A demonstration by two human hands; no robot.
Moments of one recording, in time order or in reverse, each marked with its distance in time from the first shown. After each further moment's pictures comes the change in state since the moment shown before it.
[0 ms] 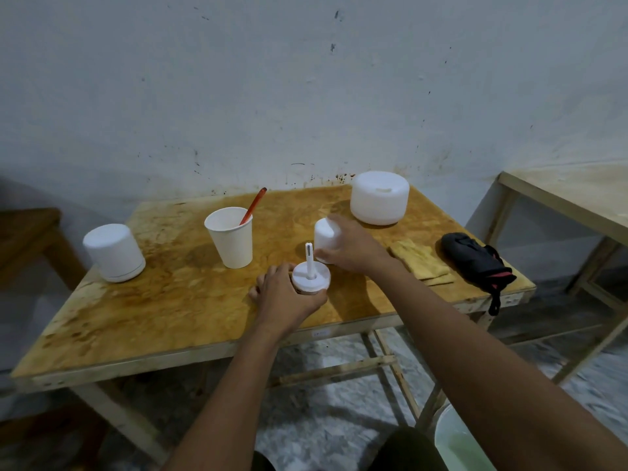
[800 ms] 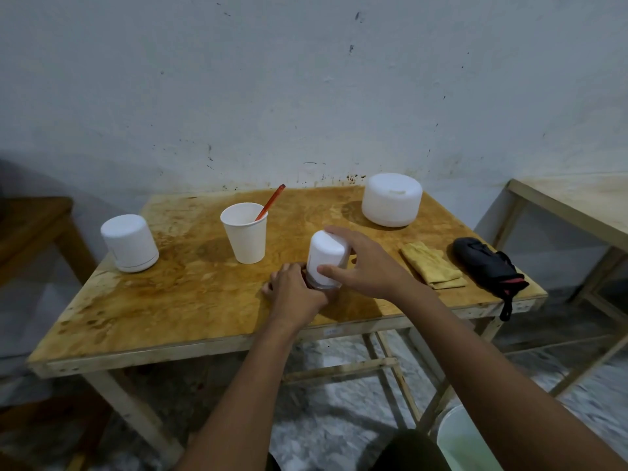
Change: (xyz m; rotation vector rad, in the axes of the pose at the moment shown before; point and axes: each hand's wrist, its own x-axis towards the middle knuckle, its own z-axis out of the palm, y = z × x) left_hand 0.003 0.003 -0.001 -0.084 0.001 -0.081; right_hand -0.050 -0.014 0.002 0.103 0.058 -0.267
